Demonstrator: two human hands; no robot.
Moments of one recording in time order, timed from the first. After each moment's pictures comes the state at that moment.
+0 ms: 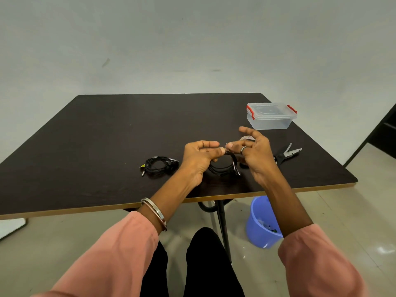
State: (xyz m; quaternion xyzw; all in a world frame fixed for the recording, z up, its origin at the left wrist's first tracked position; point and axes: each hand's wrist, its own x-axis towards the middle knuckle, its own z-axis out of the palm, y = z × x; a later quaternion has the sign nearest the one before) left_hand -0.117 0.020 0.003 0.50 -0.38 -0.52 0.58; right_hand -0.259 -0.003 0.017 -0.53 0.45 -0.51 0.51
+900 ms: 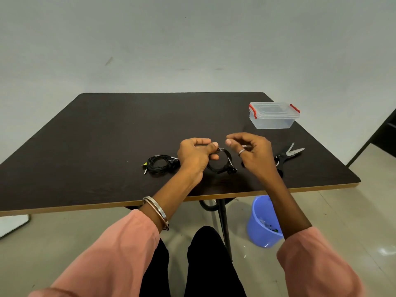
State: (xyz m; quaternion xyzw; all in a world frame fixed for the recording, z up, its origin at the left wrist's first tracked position) left_hand -0.114 0.022 0.007 0.57 -0.33 -0.44 0.61; right_hand -0.261 -0.002 0.008 -0.74 0.41 -0.48 0.22
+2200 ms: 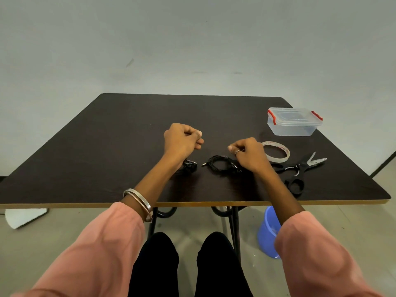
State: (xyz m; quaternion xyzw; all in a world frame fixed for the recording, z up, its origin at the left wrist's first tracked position) left_hand -0.037 0.016 0.032 0.66 -0.45 -0.27 0.54; right_hand -0.217 -0.045 0.001 -0.75 0.55 -0.29 0.23
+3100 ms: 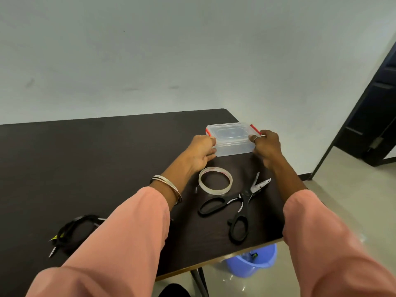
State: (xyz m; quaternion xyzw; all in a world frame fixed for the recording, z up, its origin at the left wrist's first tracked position) left_hand -0.217 -0.167 0.036 0.53 -0.38 -0.61 0.45; right_hand -0.394 -0.198 0.024 -0.43 0.69 -0.49 0.31
